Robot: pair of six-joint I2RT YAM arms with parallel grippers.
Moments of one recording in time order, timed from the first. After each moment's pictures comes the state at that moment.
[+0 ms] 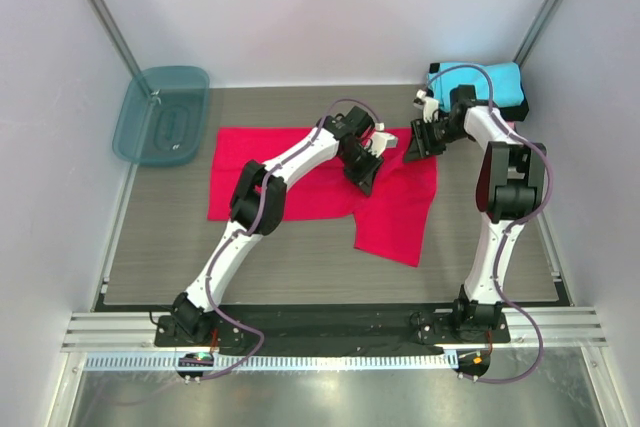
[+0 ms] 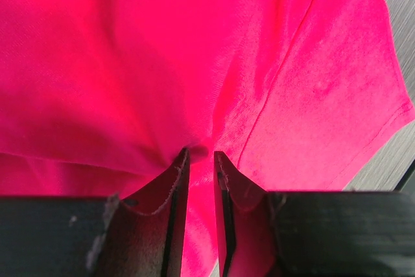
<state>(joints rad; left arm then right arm) -0.71 2.58 2.35 -0.95 0.54 0.11 -0.06 2.13 1.66 -0.82 -0.70 -0.39</state>
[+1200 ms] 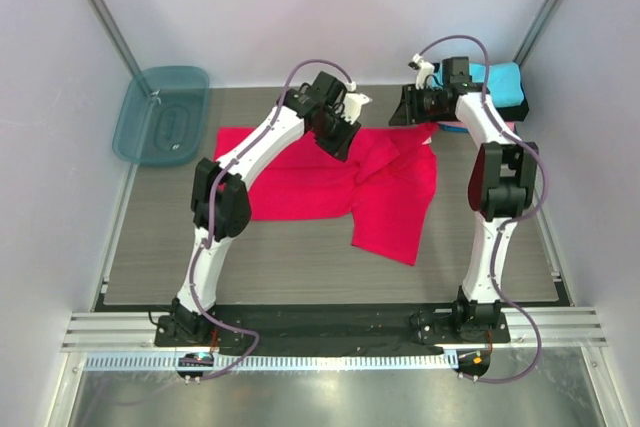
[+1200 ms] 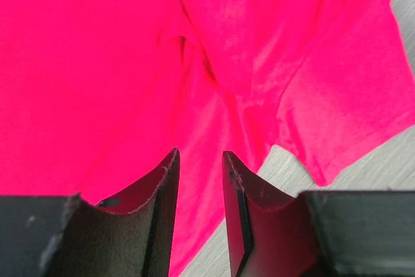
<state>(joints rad) -0.61 2.23 2.18 -0.94 0.31 0.15 0.02 2.20 1.91 -0.61 -0.72 -0.14</state>
